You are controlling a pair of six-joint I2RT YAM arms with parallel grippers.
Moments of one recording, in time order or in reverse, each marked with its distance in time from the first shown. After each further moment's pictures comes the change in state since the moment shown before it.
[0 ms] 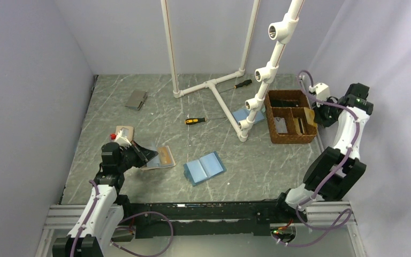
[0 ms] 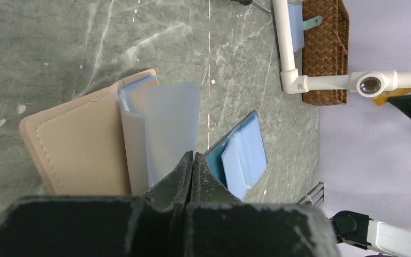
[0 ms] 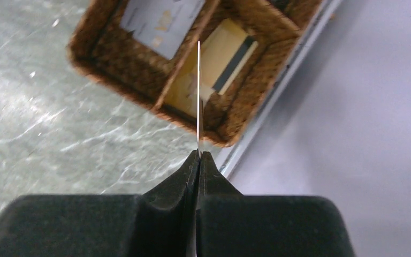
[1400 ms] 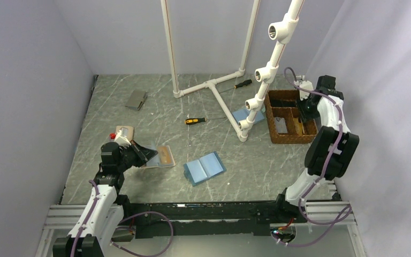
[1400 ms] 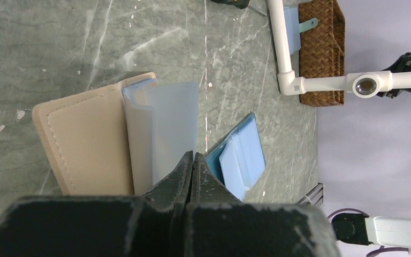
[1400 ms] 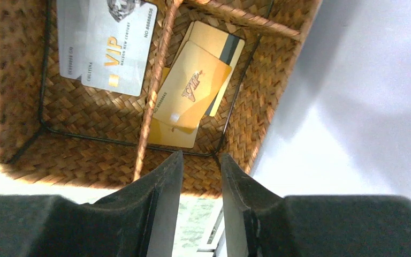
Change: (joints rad) left arm 0.007 0.001 0.000 0.016 0.008 0.000; right arm 0.217 0.281 0.062 0.220 0.399 0.425
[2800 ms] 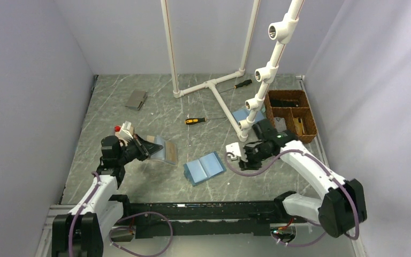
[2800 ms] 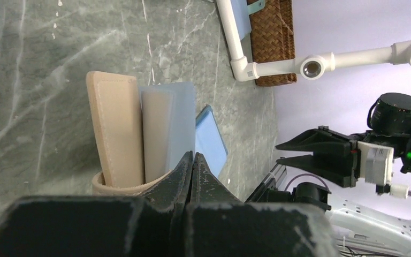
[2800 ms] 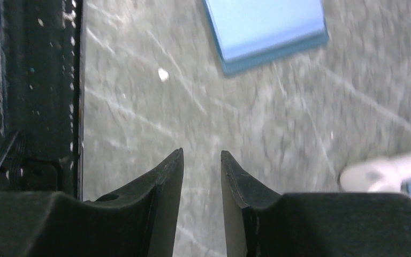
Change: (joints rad) left arm 0.004 0.187 0.031 0.238 0.188 -0.074; right arm 0.717 -0.633 -0.660 -0.155 -0.533 -0.571
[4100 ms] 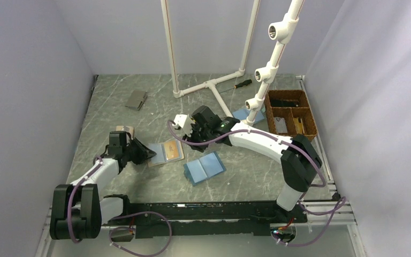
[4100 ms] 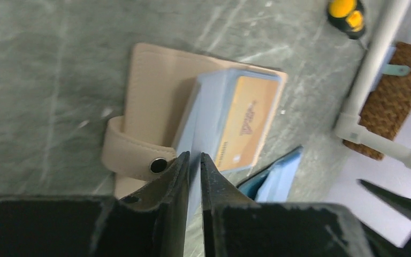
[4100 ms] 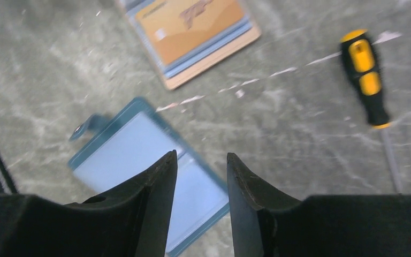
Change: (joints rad) left arm -0.025 0.266 0.144 -0.311 -0.340 -0.004; right arm 0.519 0.548 0.446 0.501 0.408 0.897
